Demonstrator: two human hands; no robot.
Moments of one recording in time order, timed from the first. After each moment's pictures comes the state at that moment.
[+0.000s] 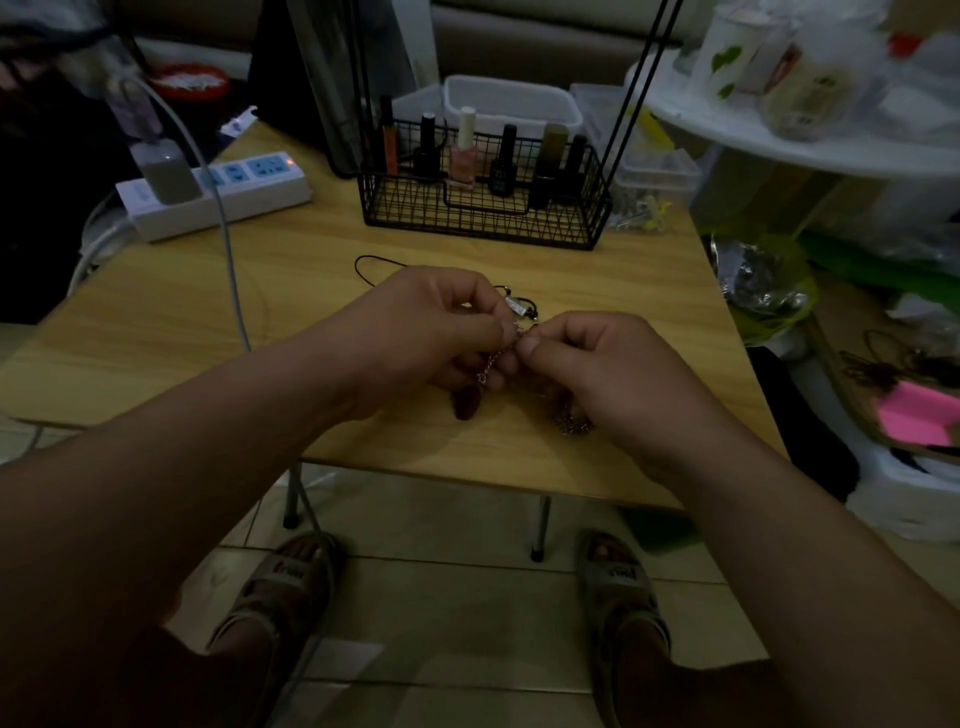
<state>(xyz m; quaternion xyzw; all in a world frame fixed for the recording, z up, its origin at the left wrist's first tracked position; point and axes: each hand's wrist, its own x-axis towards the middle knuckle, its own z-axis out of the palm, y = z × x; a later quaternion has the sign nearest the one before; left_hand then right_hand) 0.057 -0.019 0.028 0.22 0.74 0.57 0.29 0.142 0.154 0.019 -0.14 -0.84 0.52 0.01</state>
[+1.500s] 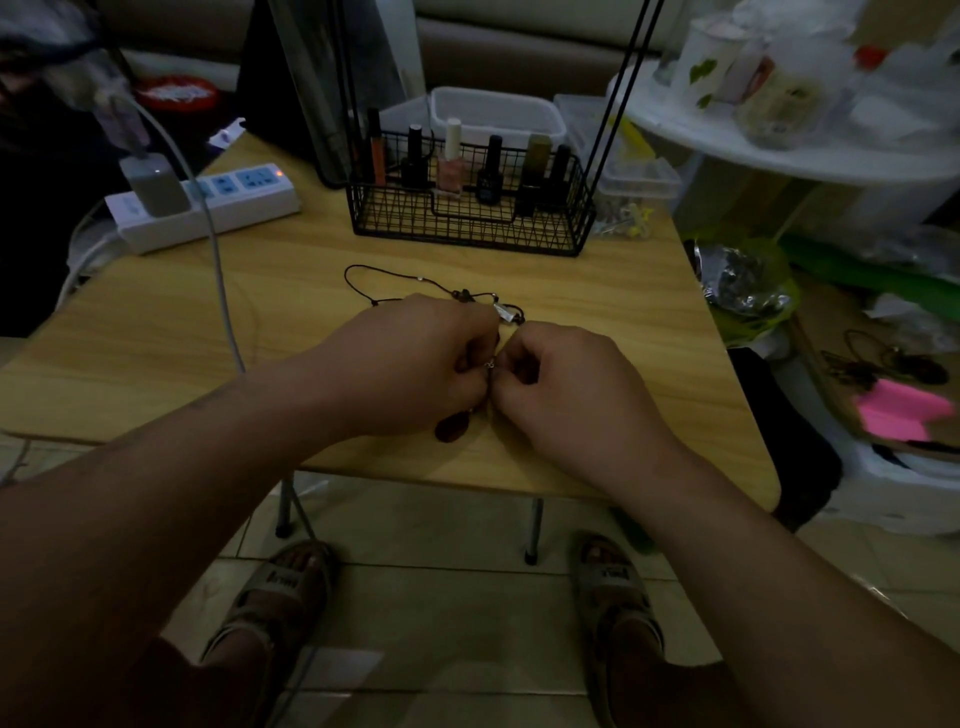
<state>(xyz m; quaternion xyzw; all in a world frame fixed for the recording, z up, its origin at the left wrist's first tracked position) 0.052 -0.020 0.015 0.42 0.88 0.21 0.05 0.140 0.139 0.009 -0.07 -0.96 0.26 0.08</state>
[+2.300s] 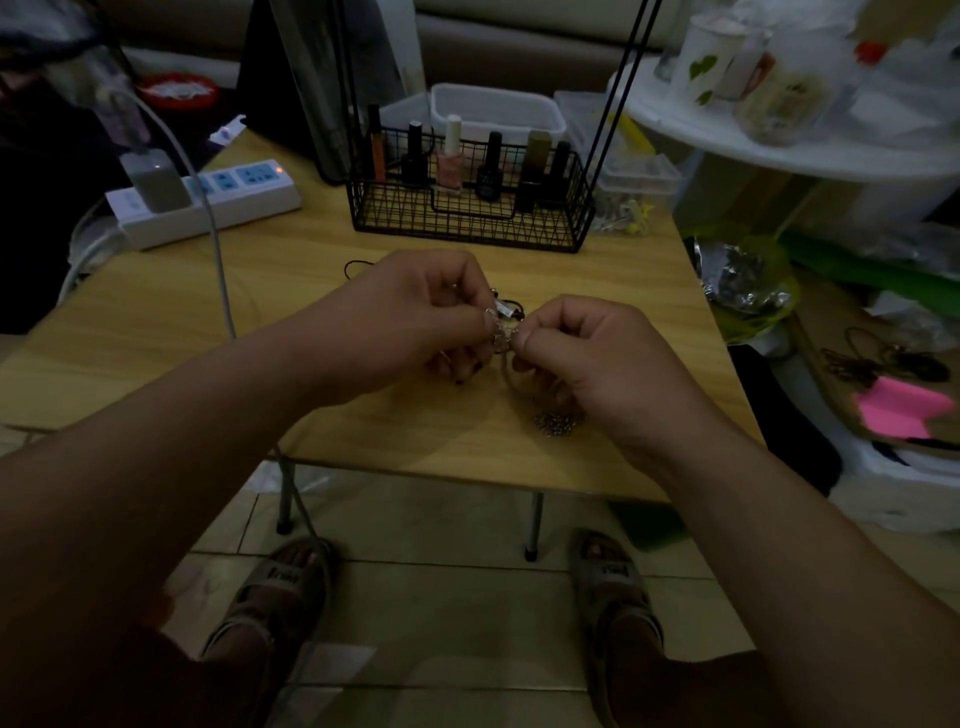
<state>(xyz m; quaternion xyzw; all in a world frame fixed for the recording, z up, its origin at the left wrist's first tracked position) 0.048 -0.025 0.034 0.30 0.77 0.52 0.23 0.145 0.152 0.027 -0.14 -0.81 0.57 0.04</state>
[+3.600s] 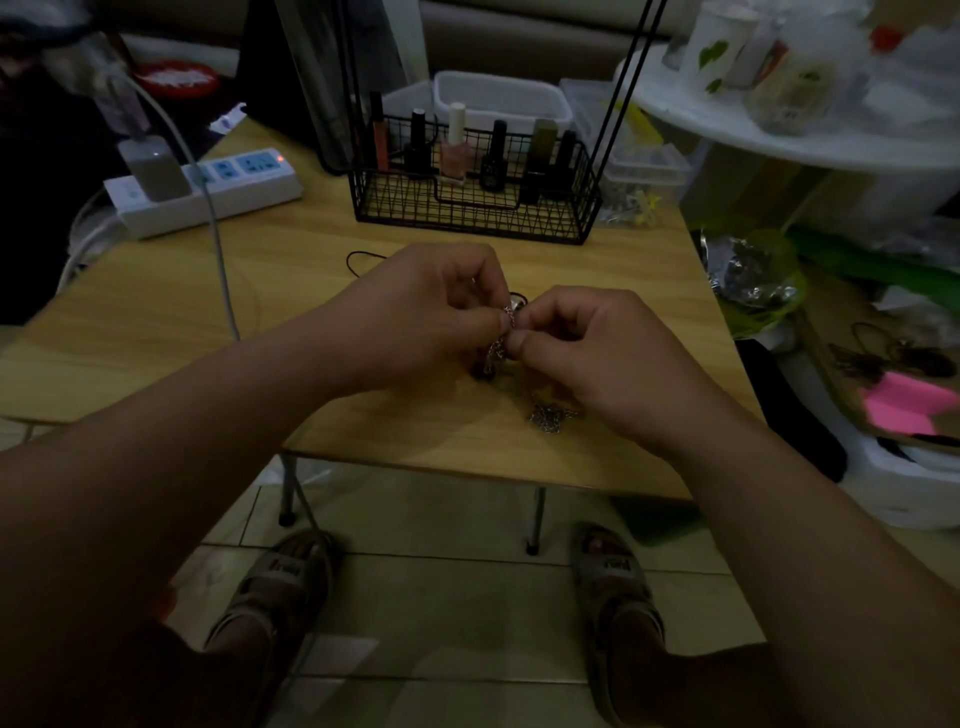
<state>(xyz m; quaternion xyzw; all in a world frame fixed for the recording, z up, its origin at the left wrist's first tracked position) 0.049 -0.019 0.029 0.34 0.79 0.47 0.17 0.139 0.160 0.027 -0.07 -0.88 0.48 0.03</state>
